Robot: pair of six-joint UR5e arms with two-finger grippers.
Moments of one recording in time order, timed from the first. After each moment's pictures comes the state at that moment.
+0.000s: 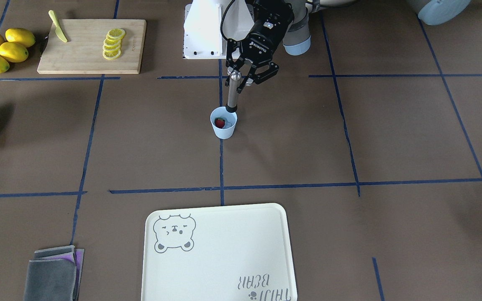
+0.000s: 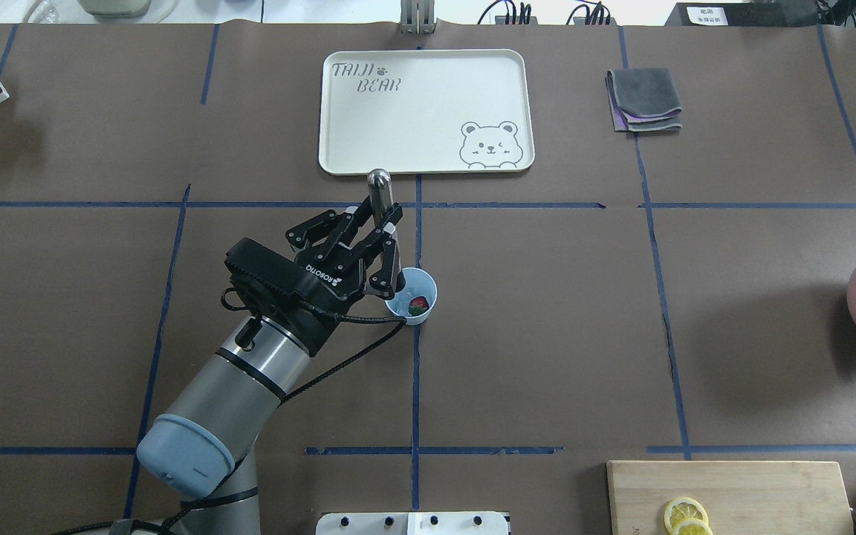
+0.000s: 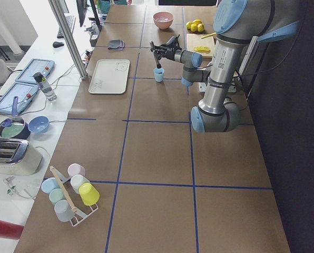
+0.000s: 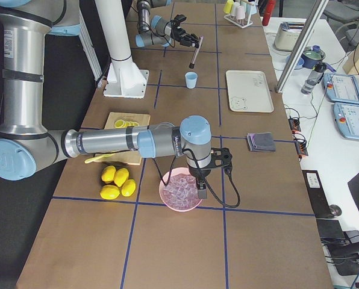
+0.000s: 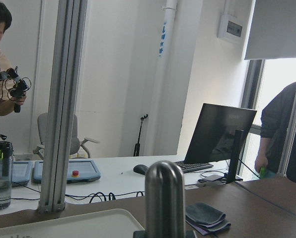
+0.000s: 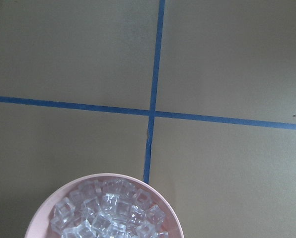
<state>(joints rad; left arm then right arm) -0.21 -2.09 -1.66 -2.99 -0.74 -0.48 1.59 -1.68 1.83 -1.54 2.27 0.02</state>
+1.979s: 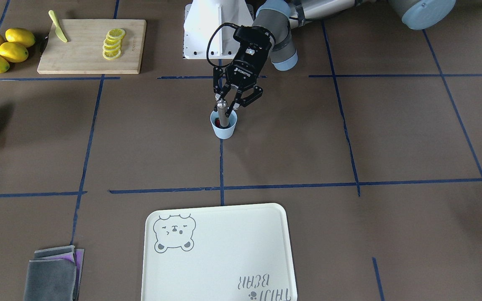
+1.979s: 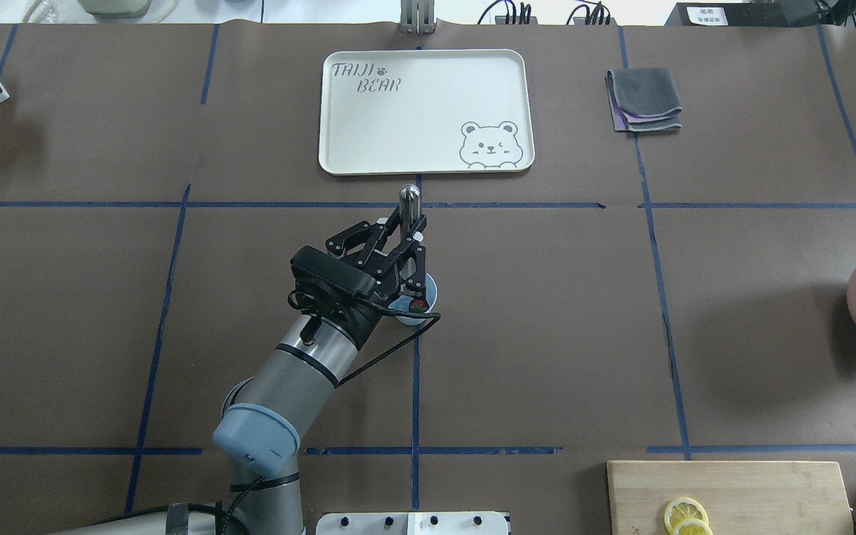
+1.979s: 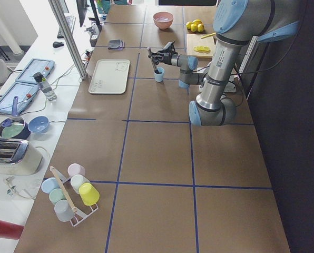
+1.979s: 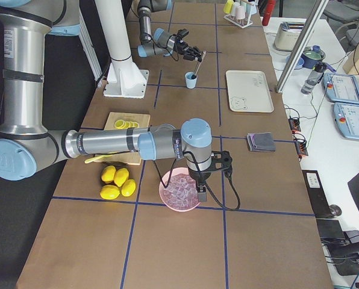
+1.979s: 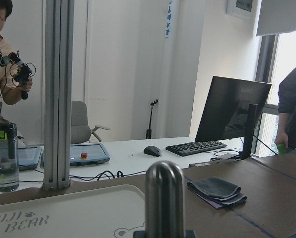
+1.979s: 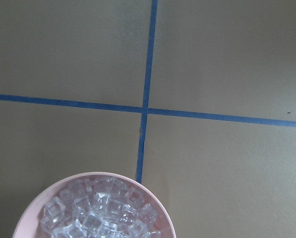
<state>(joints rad) -0.22 -2.19 -1.44 -2.99 -0.72 -0.52 1.59 -1.68 1.81 -1.54 2.26 0.02</state>
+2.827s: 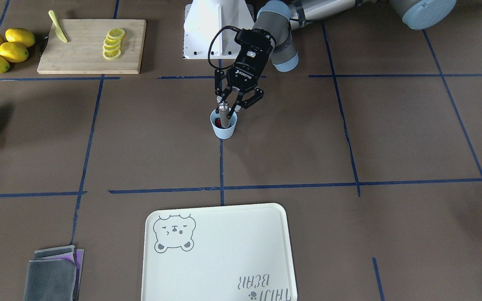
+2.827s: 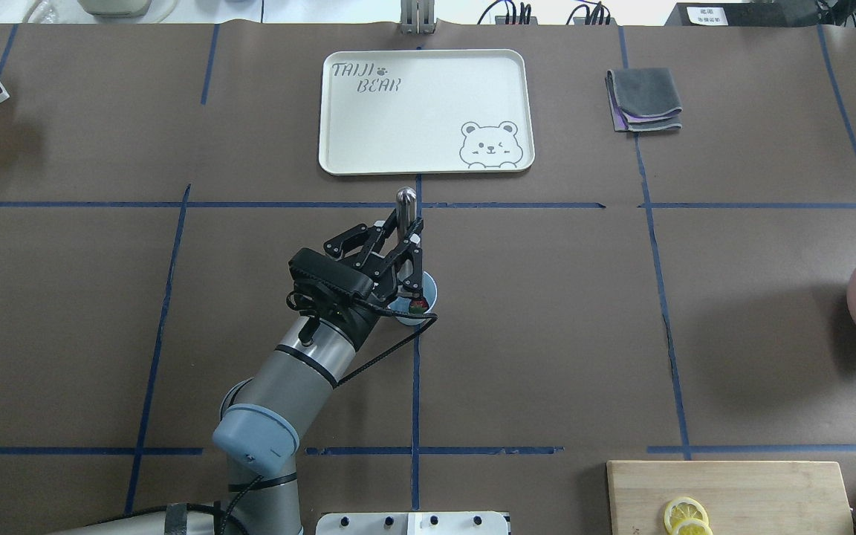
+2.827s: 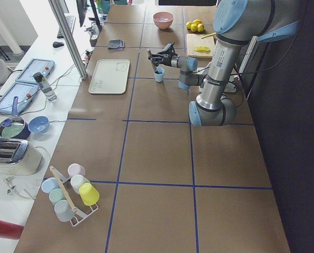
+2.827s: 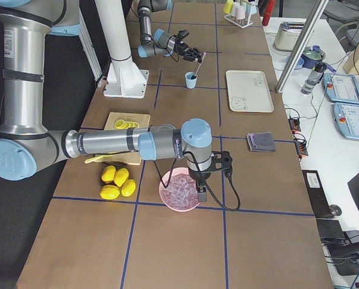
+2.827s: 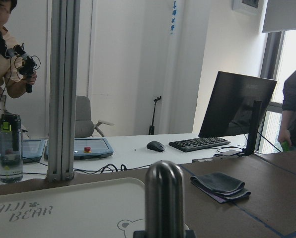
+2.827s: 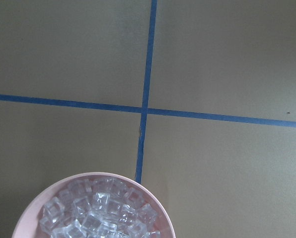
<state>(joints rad) -0.21 -2.19 -1.44 -3.00 -0.72 -0.54 1.59 -1.68 1.81 -1.54 2.25 0.02</state>
